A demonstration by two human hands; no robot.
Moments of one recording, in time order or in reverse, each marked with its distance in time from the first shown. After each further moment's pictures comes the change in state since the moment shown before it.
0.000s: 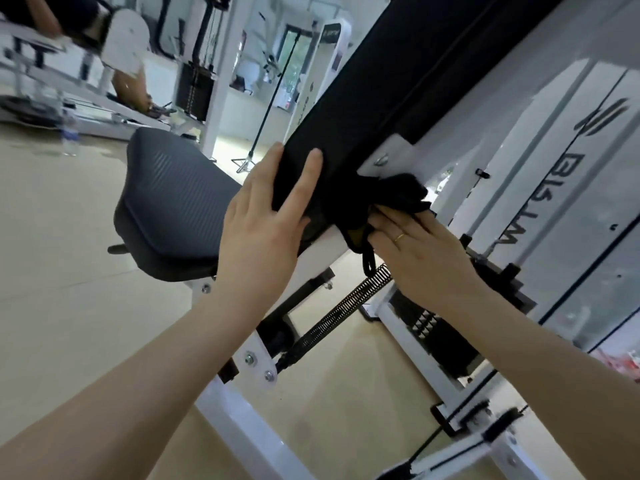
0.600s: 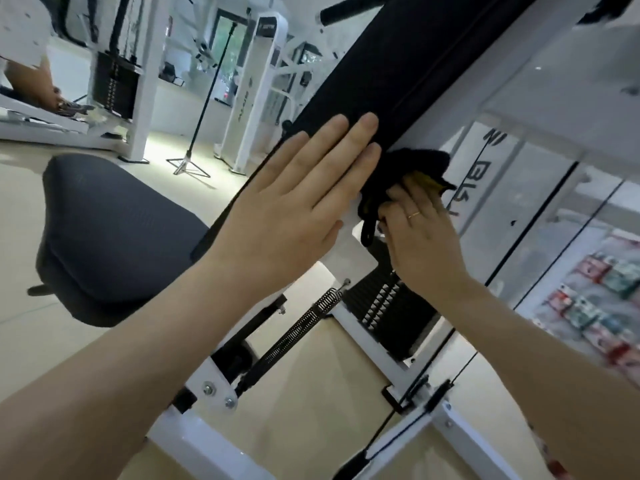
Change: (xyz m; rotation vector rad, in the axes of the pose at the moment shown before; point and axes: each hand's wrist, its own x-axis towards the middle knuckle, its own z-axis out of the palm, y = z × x) left_hand 0.087 0.045 -0.029 -0.008 0.106 0.562; right_hand 0.017 0.060 -0.046 -0.066 0.044 0.329
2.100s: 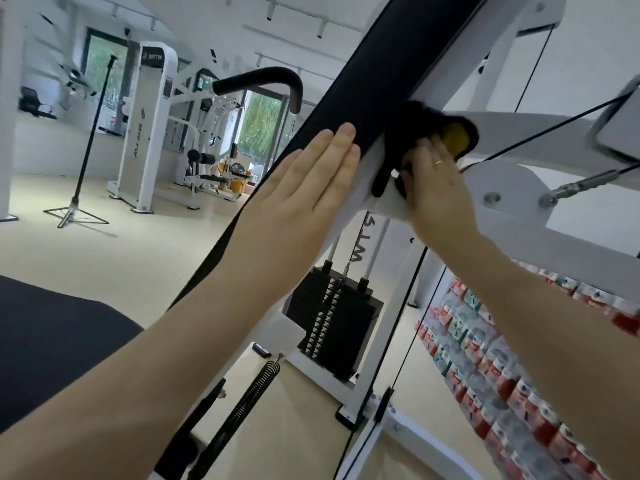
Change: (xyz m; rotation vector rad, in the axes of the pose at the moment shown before) left_hand 0.127 -0.005 0.013 -0.136 0.139 0.051; right_hand 0.097 0.121 -0.093 -0.167 -0.054 0.344
